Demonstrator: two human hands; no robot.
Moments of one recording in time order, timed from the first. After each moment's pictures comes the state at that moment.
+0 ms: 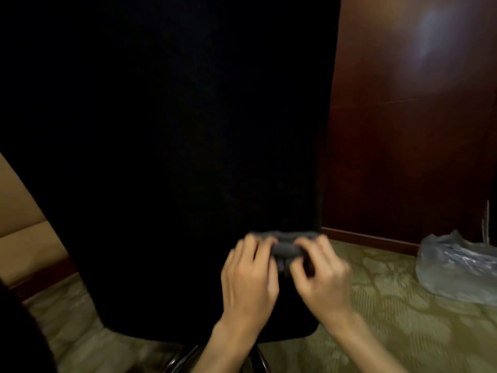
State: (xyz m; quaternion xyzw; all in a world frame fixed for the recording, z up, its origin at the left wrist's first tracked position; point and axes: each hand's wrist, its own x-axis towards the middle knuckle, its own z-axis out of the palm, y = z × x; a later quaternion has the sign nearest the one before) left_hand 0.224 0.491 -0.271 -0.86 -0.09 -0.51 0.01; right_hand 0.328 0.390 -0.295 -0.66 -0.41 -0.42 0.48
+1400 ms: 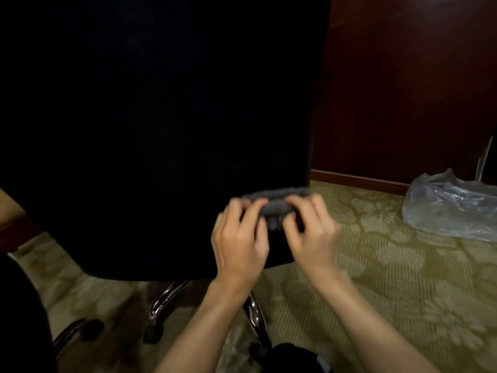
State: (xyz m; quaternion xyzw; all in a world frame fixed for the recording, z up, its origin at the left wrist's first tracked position) left_hand 0.244 0.474 -0.331 -0.85 -0.12 -0.50 -0.06; right_hand 0.342 0.377 -0.349 -0.70 -0.39 -0.36 0.48
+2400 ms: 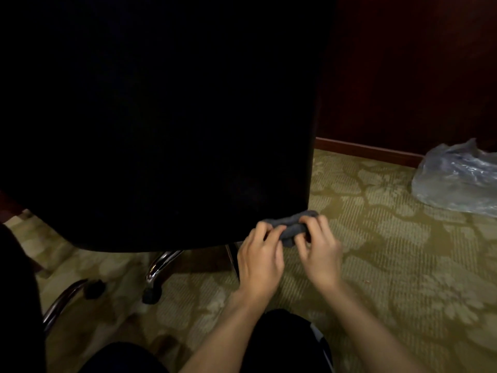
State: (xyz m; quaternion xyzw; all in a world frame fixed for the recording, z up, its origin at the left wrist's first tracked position) left_hand 0.267 0.444 -0.454 -0.91 -0.19 -0.34 -0.13; right_hand 0.374 0.353 -0.479 -0.80 -0.37 -0.16 0.45
